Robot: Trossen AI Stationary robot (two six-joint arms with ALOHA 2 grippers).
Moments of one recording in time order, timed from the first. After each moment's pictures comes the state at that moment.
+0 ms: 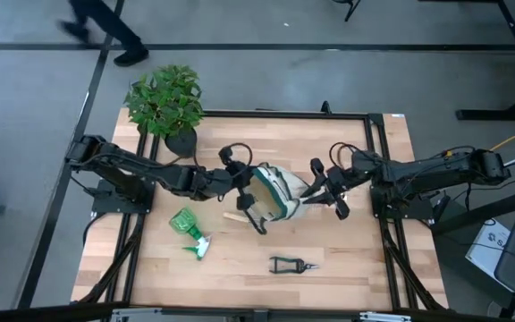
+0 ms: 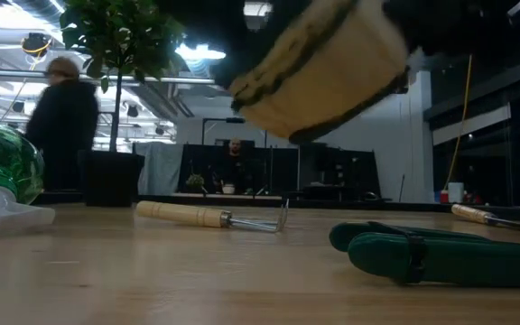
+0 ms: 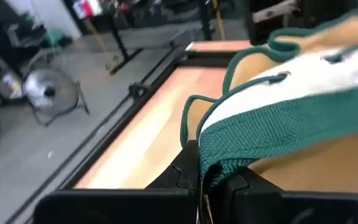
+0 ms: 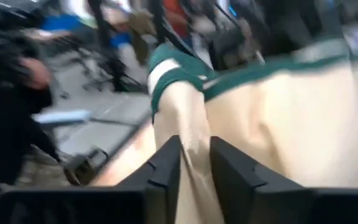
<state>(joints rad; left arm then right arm) -0.15 1.46 0.98 0.05 -0.71 -0.08 -0.01 1.00 0.43 0.43 -0.43 0.10</state>
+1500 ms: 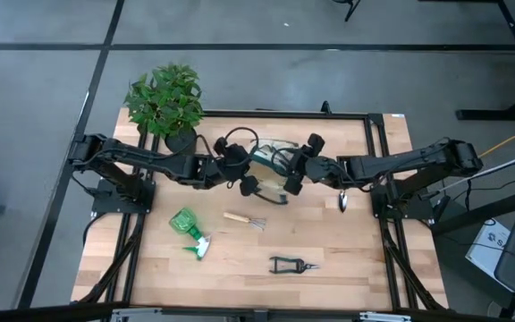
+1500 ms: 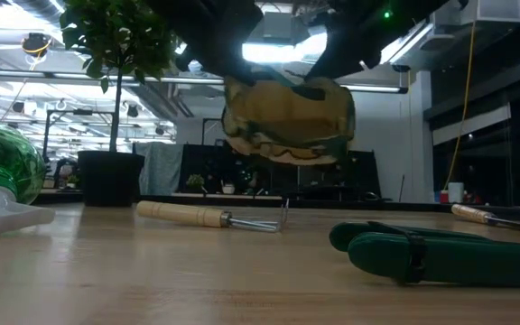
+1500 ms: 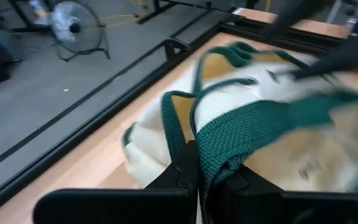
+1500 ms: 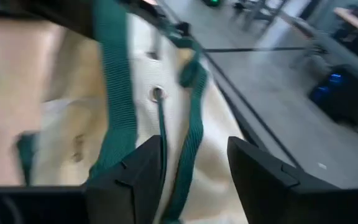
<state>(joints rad) -0.05 1.49 1.06 -0.18 -0.70 -0.35 0.09 1.36 0.93 -0.15 0.66 0.04</state>
